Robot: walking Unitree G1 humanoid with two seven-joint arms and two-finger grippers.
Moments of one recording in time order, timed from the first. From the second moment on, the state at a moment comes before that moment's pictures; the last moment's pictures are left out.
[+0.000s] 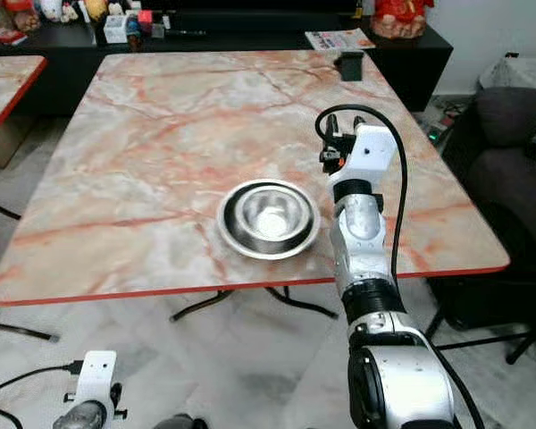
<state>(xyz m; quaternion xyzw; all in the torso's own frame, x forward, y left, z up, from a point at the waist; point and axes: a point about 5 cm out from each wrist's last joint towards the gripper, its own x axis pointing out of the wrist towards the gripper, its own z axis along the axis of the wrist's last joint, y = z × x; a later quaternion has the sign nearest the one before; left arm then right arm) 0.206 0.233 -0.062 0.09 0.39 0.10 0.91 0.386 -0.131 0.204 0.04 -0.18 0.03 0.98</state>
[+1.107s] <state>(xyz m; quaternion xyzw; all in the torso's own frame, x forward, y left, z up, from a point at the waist) 0.207 0.236 -0.060 0.10 0.39 0.10 0.91 0.370 -0.097 0.181 0.05 -0.14 0.08 0.99</state>
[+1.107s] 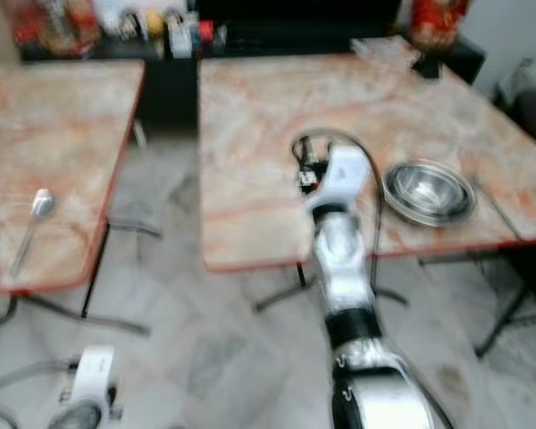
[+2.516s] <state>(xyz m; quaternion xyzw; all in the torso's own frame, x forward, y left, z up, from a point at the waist) 0.215 0.229 -0.057 0.09 0.37 0.10 0.92 0.374 -0.115 0.164 0.03 -0.09 0.06 0.99</state>
